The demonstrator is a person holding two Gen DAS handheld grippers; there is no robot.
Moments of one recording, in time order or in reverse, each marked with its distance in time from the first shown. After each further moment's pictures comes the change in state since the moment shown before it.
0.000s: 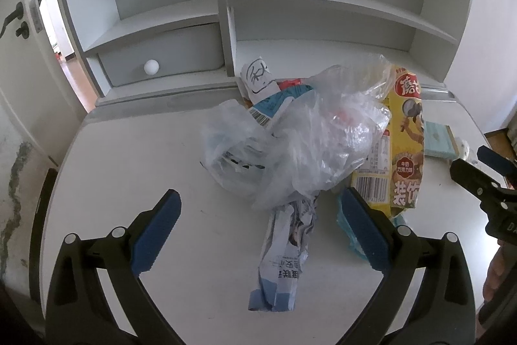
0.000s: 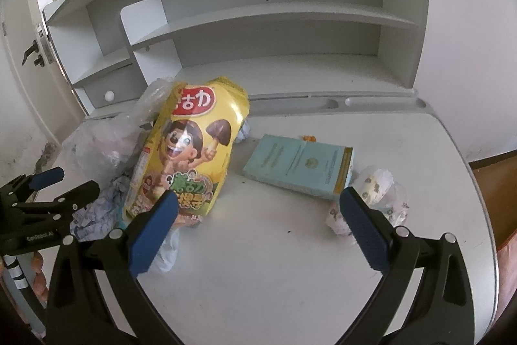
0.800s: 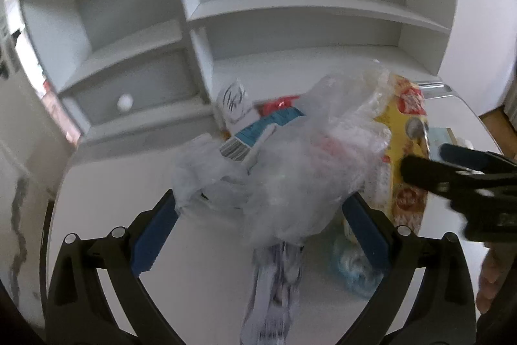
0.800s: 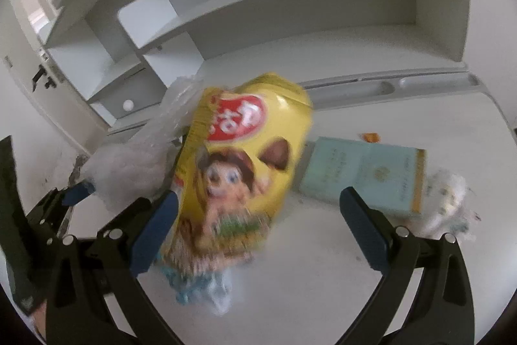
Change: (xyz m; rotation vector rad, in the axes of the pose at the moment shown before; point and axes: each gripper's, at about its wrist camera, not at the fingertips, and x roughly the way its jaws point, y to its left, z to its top) left arm 0.026 -0.019 0.033 0.116 -0.054 -0.039; right arm 0.059 0.020 0.039 0.130 0.141 0.174
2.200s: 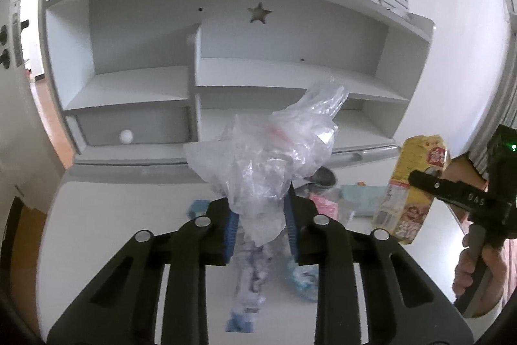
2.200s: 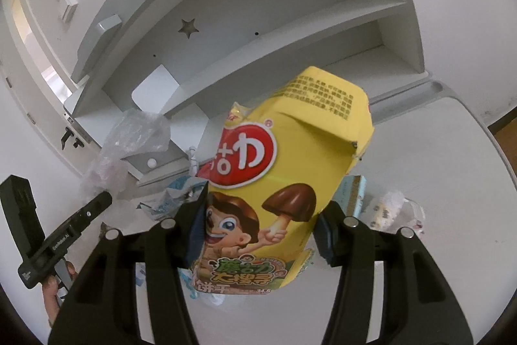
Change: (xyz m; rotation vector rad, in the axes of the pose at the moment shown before) left arm -0.079 0.023 0.013 -0.126 -0.175 -0.171; right arm -0.096 -0.066 -0.007 0.129 -0.210 0.125
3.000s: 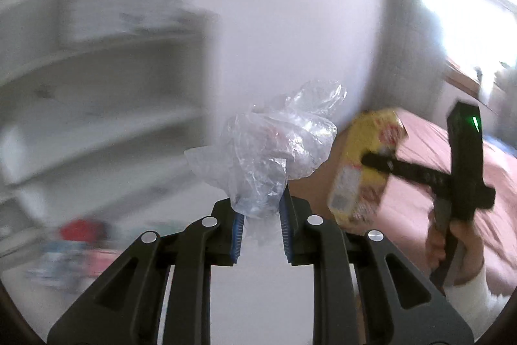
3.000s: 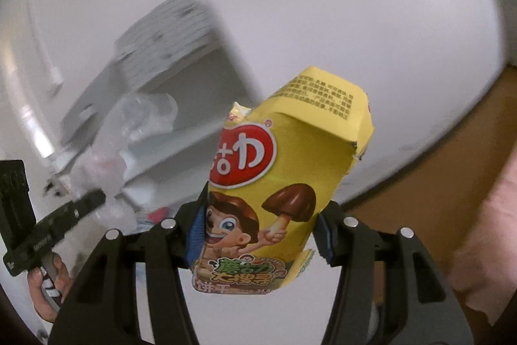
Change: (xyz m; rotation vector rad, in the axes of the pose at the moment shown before) left arm -0.032 -0.275 0.002 0.377 0.005 -0.532; right arm -0.272 -0.151 -0.027 0.105 -0.301 -0.297
